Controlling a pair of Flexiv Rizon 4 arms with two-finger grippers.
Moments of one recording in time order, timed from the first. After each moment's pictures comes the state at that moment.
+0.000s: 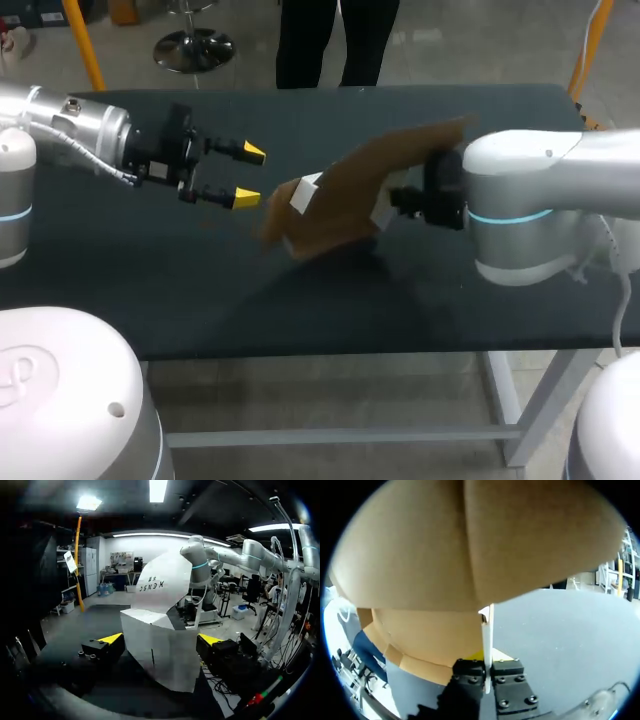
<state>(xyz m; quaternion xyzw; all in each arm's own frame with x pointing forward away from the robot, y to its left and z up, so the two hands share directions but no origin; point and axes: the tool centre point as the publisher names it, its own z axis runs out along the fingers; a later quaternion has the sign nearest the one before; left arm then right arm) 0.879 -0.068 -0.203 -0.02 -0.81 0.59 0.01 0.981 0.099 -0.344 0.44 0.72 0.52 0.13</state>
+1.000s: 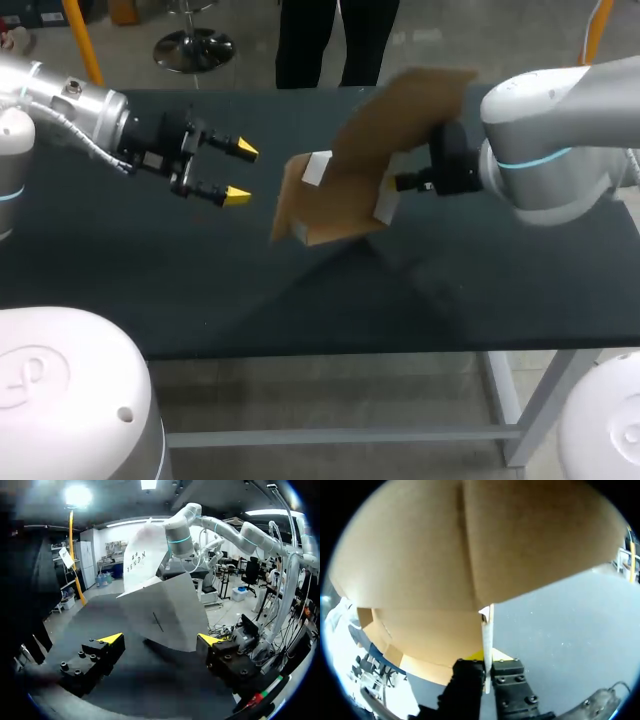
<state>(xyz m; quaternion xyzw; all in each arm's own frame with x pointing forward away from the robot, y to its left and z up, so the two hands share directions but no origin) 0.897 -0.050 -0.217 -0.06 -0.85 0.53 -0.01 0.989 0.096 -0.333 0.45 0.76 0.47 0.01</state>
